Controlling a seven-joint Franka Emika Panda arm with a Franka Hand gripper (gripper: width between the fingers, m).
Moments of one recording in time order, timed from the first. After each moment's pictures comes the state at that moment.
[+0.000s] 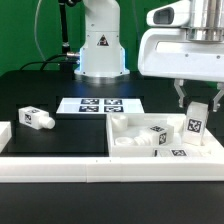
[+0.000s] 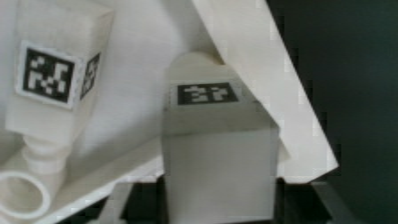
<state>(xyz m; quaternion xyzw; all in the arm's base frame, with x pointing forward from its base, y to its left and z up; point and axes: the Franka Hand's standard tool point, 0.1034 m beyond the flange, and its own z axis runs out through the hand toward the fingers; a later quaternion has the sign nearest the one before) 0.620 0.115 0.091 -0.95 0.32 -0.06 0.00</state>
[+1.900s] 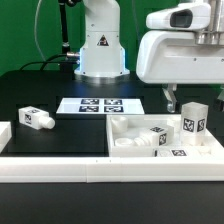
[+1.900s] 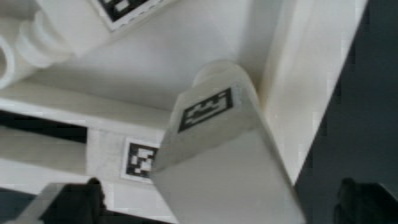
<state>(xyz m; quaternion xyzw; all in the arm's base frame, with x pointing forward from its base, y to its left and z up) 0.616 0.115 0.082 -0.99 -0.15 -0.05 -0.03</state>
